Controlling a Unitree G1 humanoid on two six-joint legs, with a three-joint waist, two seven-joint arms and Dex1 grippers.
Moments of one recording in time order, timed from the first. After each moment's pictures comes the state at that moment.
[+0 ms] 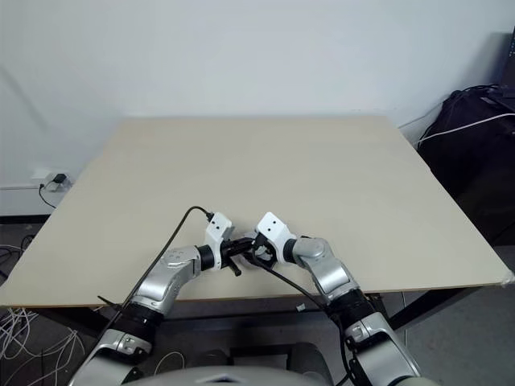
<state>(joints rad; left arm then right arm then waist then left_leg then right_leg) -0.23 0.19 -0.22 0.26 -0.16 0.36 -0.72 -0.34 -0.22 0.37 0.27 -0.01 0.36 0.69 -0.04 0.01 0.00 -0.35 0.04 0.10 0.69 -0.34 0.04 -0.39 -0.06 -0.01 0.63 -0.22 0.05</state>
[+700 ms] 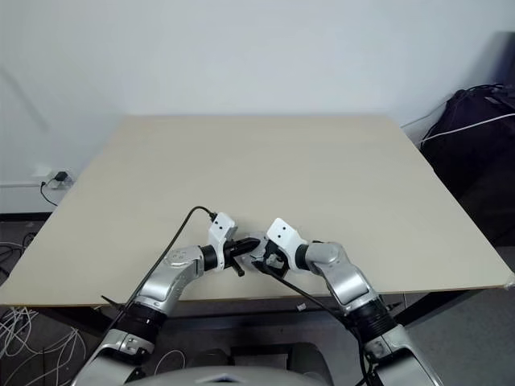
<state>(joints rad) -0.24 0.18 -0.23 0.26 -0.16 0.36 -0.72 -0.25 -0.34 0.37 0.05 0.01 0.48 0.74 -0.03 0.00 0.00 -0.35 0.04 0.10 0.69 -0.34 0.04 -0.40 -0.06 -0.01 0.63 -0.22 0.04</state>
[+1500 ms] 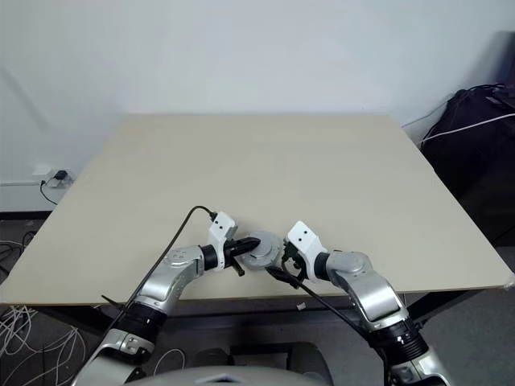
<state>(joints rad) -0.24 0.18 -0.23 0.26 -0.16 0.36 -0.72 -0.12 -0.44 0.26 -0.22 0.17 0.72 0.72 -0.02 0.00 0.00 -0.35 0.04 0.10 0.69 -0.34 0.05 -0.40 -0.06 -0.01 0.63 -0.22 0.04</state>
